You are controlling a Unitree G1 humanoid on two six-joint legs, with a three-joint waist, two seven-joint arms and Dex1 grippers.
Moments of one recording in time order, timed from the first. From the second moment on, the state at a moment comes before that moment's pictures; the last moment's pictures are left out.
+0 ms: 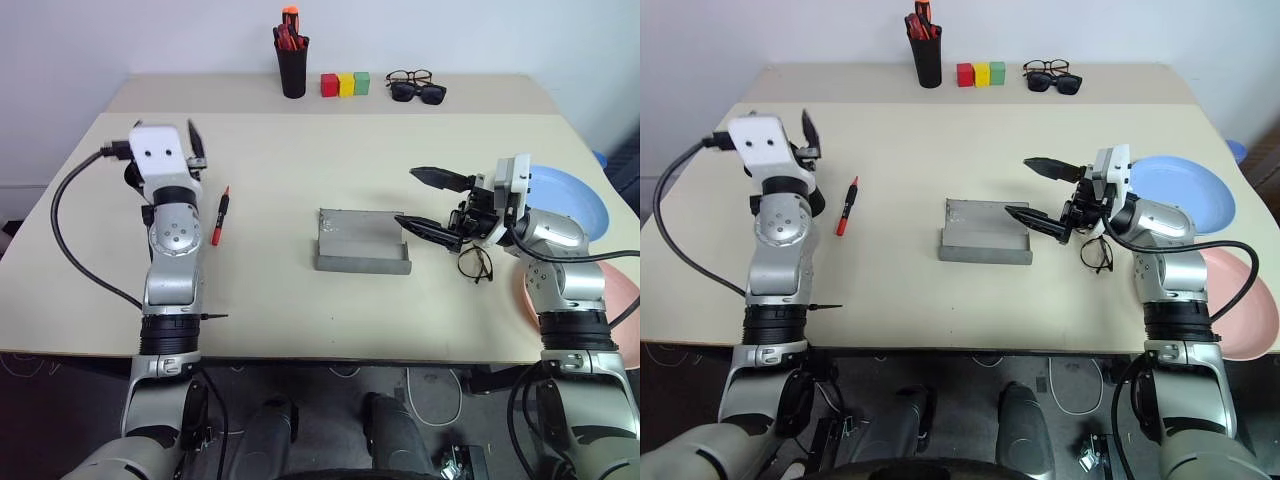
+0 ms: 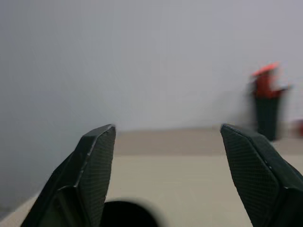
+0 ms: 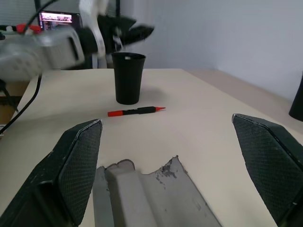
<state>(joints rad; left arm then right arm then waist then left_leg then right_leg) -0.60 0.23 0.15 -0.07 -0.06 0.28 0.09 -0.57 -0.57 -0.13 0.26 0.52 0.08 1.24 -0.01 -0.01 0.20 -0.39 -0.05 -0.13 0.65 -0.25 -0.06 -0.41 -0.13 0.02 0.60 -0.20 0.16</state>
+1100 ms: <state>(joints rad) -1.21 0.31 0.23 0.85 -0.08 1.10 0.08 -0.44 -0.58 -0.18 0.20 0.52 0.02 1.16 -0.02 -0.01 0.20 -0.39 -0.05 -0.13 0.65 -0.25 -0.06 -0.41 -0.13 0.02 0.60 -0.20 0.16</state>
